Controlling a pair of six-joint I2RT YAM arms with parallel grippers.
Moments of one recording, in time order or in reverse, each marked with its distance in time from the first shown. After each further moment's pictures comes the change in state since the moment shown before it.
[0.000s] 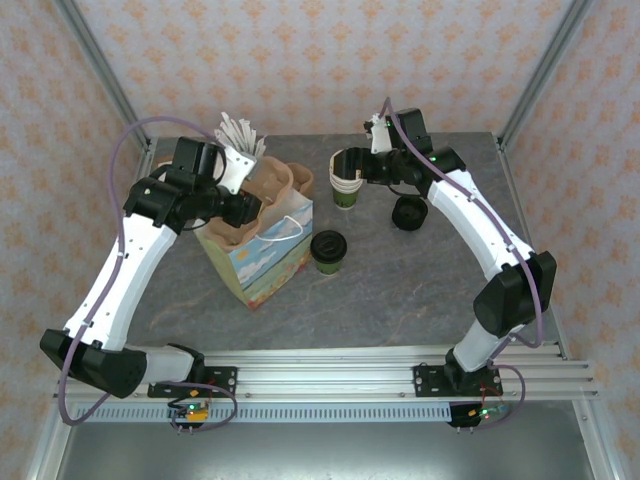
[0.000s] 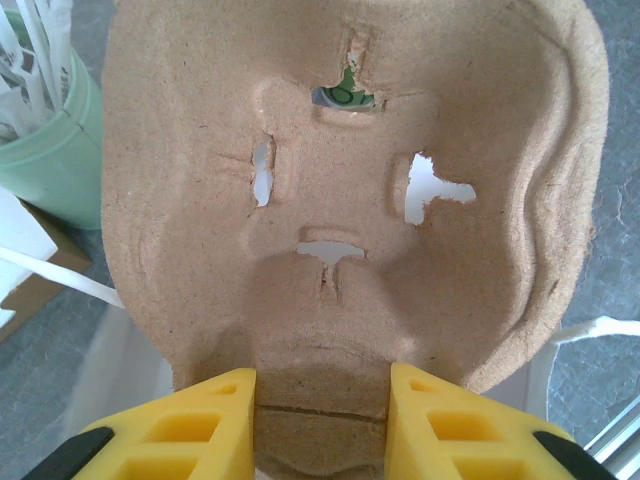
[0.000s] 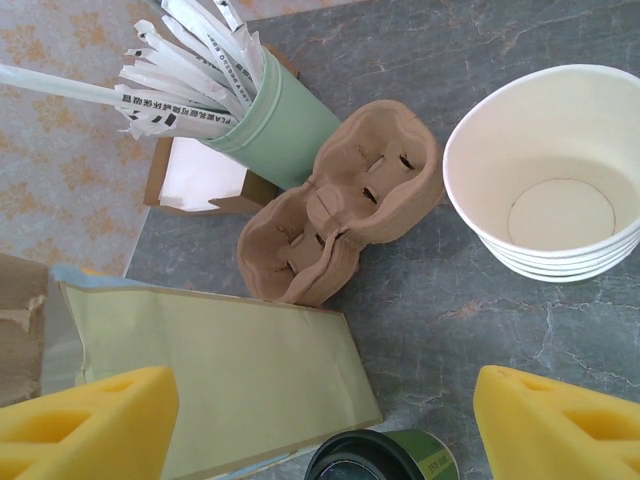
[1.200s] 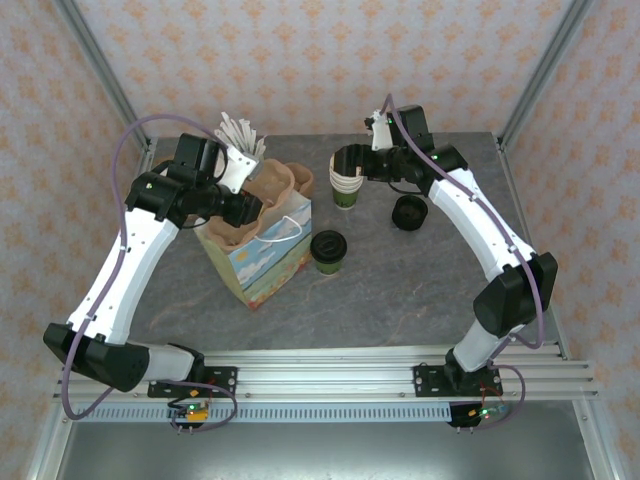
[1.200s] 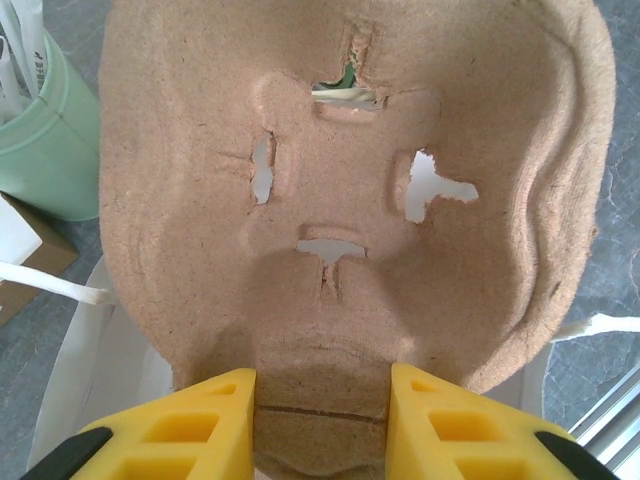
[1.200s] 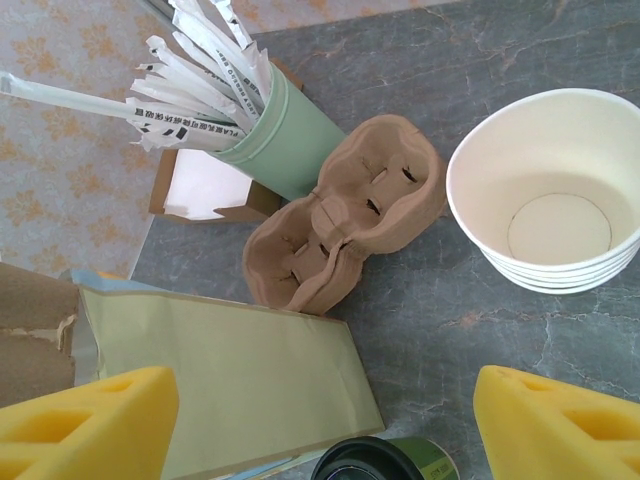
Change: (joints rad) left arm 0.006 0.037 0.045 -0.052 0.026 0.026; right arm 0.000 0.000 0.026 -0.008 0.007 0.000
